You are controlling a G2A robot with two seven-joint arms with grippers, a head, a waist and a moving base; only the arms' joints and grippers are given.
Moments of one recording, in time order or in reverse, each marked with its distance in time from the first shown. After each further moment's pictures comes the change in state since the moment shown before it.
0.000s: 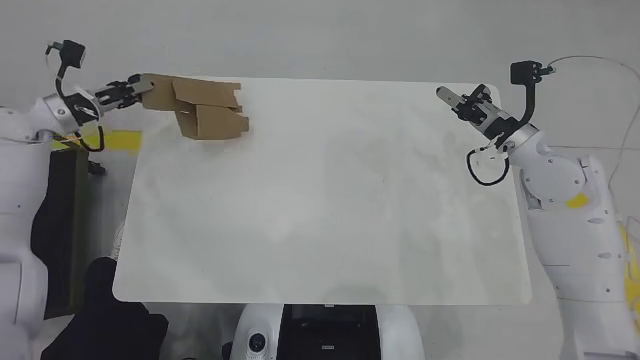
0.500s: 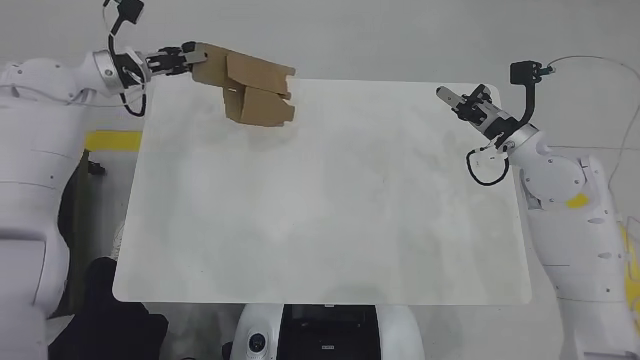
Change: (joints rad) left arm -0.118 -0.089 0.173 -0.192 -0.037 0.070 -0.006; right arm 0.000 0.000 0.000 0.000 0.000 0.000 0.000
